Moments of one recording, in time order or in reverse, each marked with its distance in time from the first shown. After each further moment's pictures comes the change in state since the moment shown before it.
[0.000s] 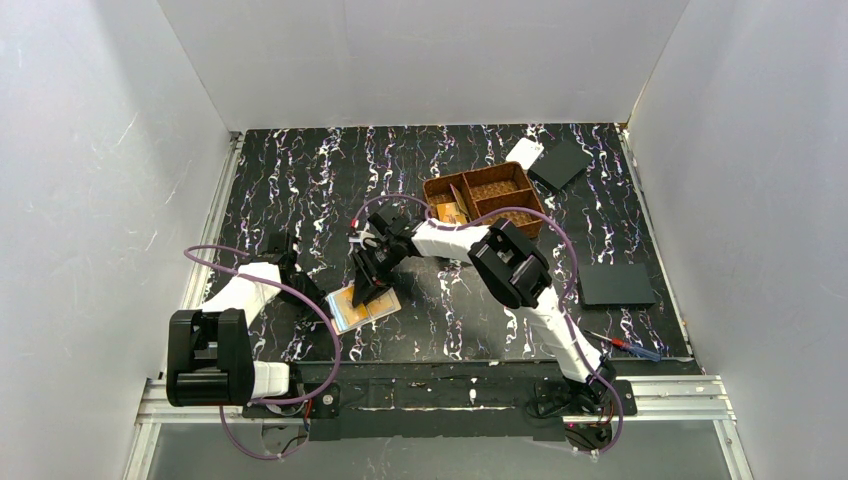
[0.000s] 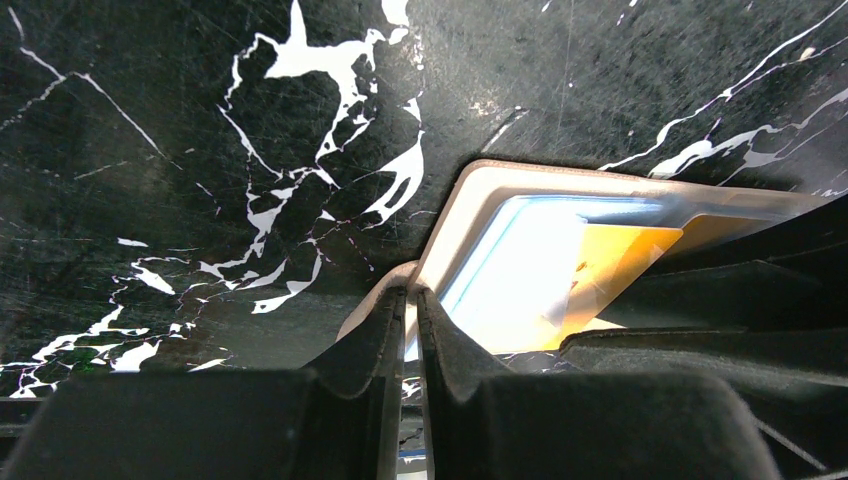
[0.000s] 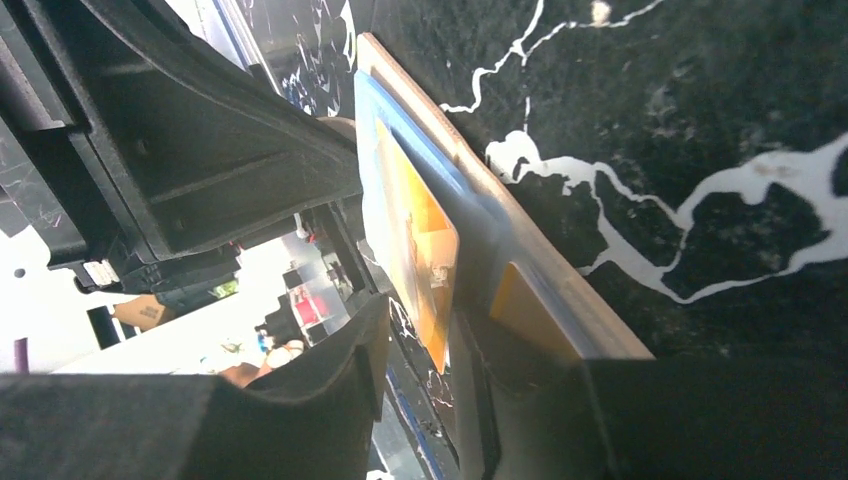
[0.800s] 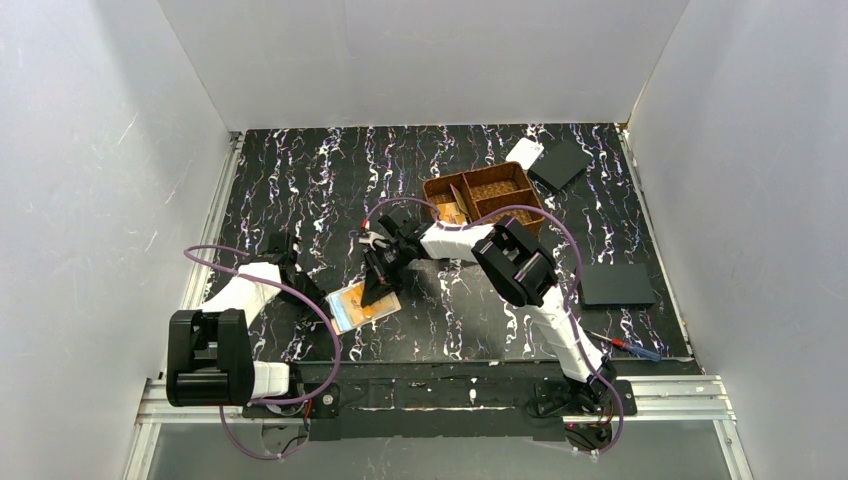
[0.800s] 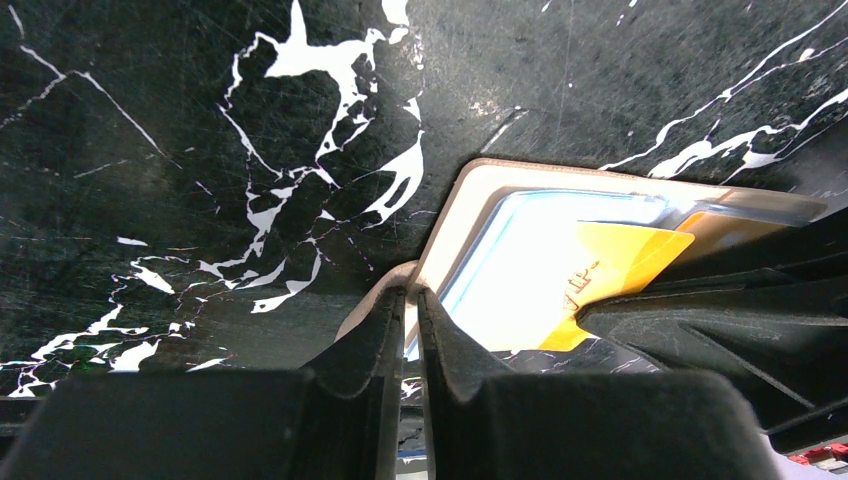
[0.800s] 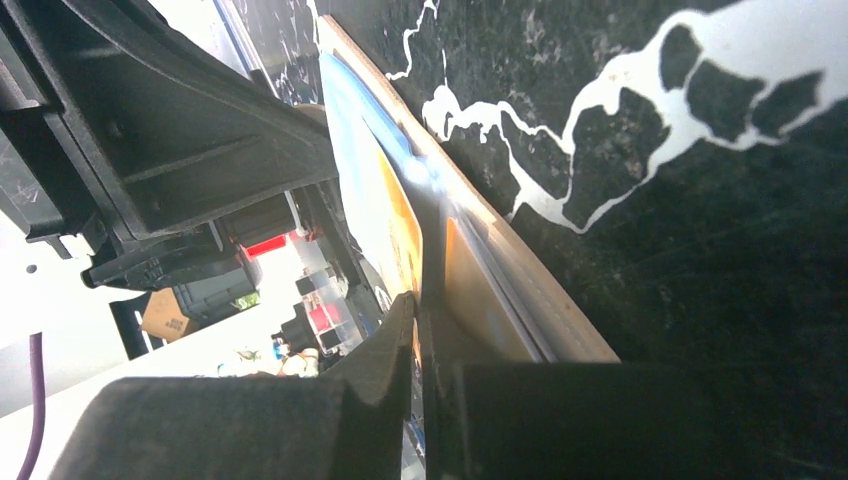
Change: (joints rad) left arm -0.002 -0.001 0.000 0.000 -0.002 -0.005; right arm -0.026 -0.044 -0.124 0.103 -0.009 0.043
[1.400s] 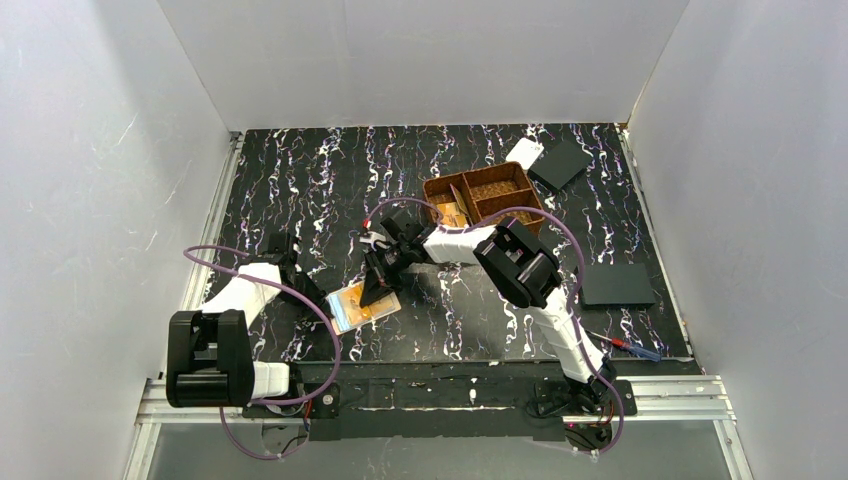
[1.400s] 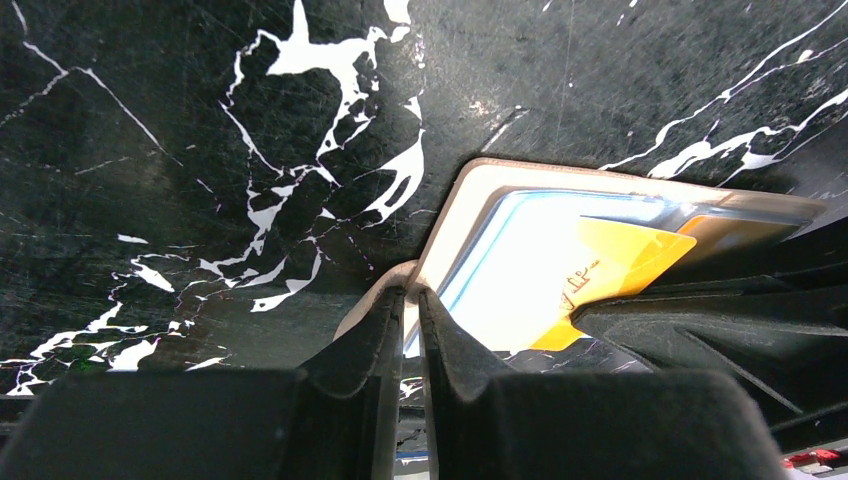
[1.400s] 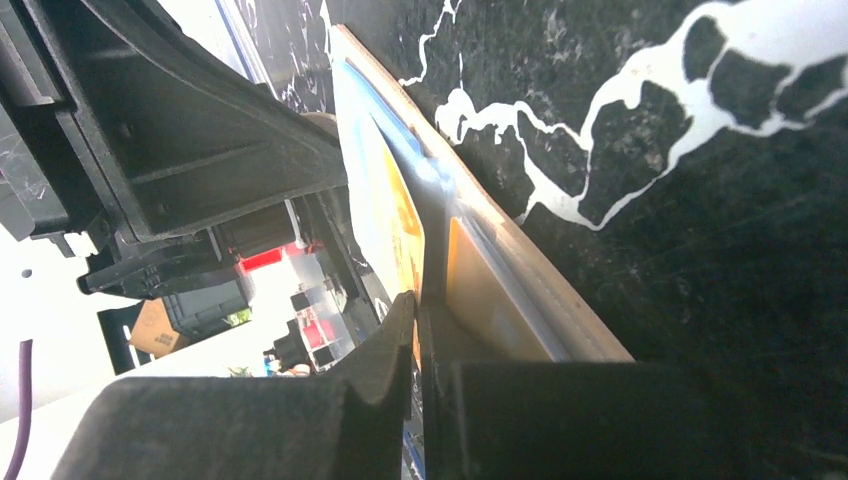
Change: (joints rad) left arm -0.002 -0.006 -0.001 -0.002 -0.005 -0.006; right arm 0.005 -0.033 -0.085 0.147 0.026 0.056
